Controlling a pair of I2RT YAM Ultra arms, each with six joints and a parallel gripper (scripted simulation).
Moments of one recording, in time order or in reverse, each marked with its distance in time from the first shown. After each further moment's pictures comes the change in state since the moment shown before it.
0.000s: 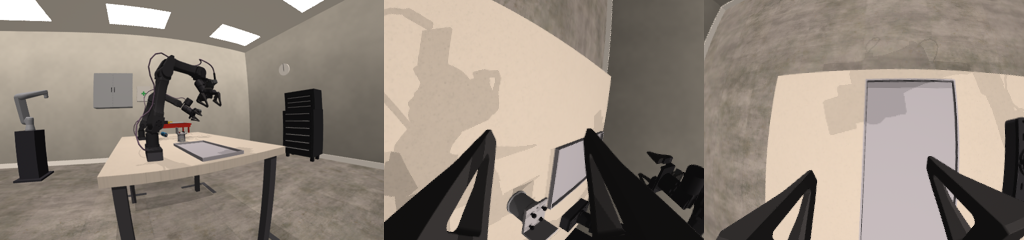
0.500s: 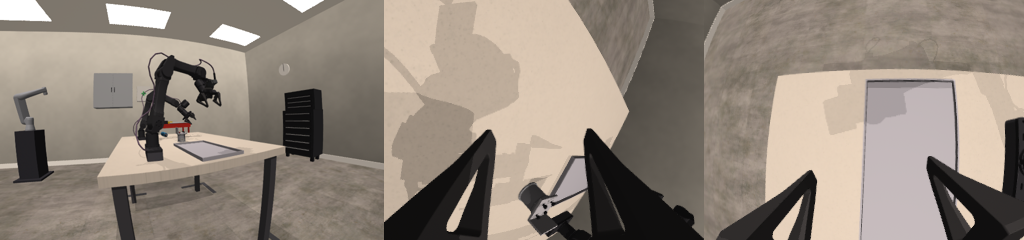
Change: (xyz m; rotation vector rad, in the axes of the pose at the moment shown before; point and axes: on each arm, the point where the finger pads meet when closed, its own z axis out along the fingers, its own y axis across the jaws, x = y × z) left arm -0.020 0.085 -0.052 -0.244 -0.067 -0.240; right arm 0.000 0.000 0.000 0.000 0.000 0.000
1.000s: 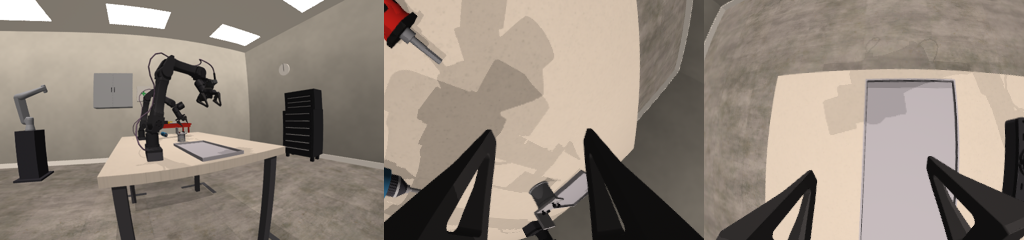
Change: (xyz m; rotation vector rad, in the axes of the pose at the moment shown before) left arm -0.019 0.094 -0.045 -0.247 -0.062 -0.254; right arm 0.000 0.000 0.000 0.000 0.000 0.000
